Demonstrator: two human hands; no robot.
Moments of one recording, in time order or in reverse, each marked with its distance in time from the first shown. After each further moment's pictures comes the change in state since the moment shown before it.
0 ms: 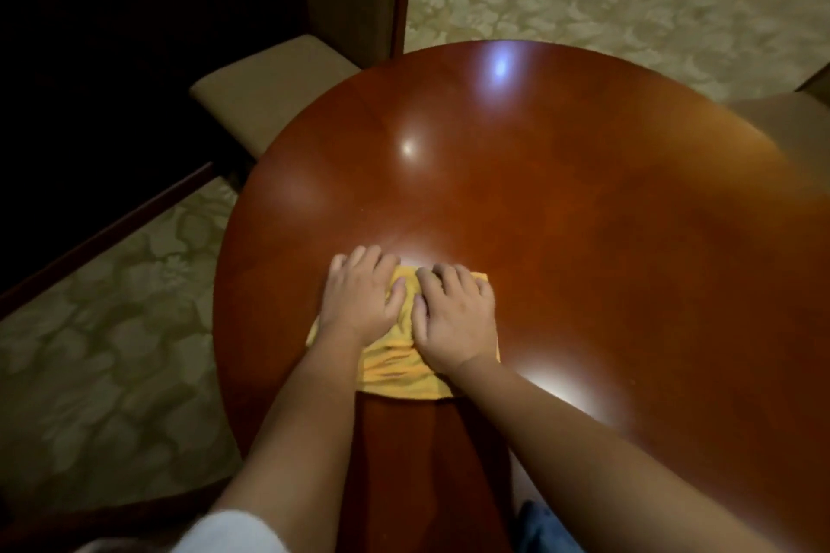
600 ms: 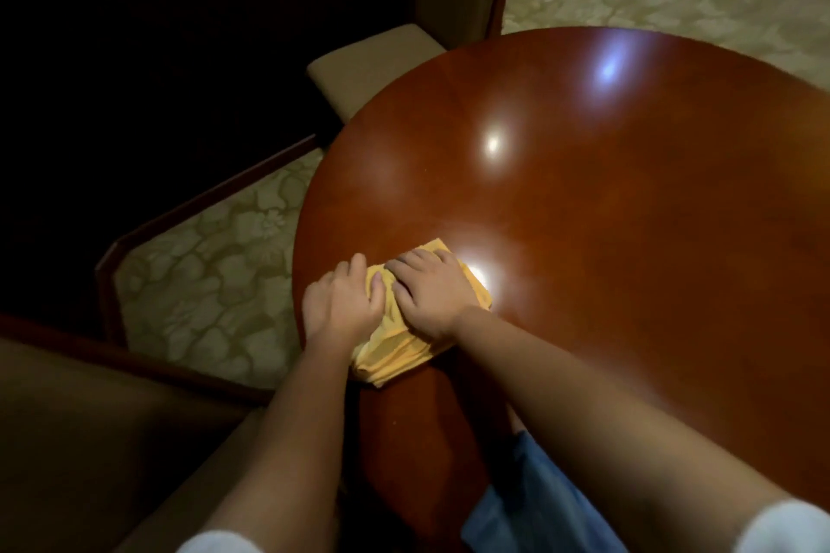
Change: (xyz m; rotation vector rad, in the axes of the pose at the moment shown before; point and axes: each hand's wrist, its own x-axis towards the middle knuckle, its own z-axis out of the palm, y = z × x) left_hand -0.117 0.009 -0.047 0.109 -0.047 -0.477; right_hand -0.018 -0.043 -0.019 0.225 -0.393 -0.515
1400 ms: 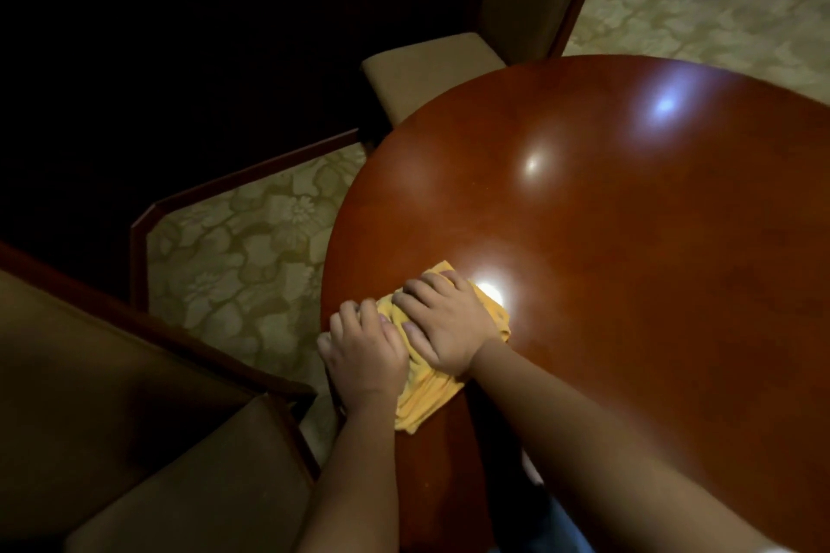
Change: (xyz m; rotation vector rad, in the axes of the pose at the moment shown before) left_hand -0.047 0.020 0.030 -0.101 0.197 -0.478; right_hand 0.005 0.005 0.025 -0.117 0.080 -0.375
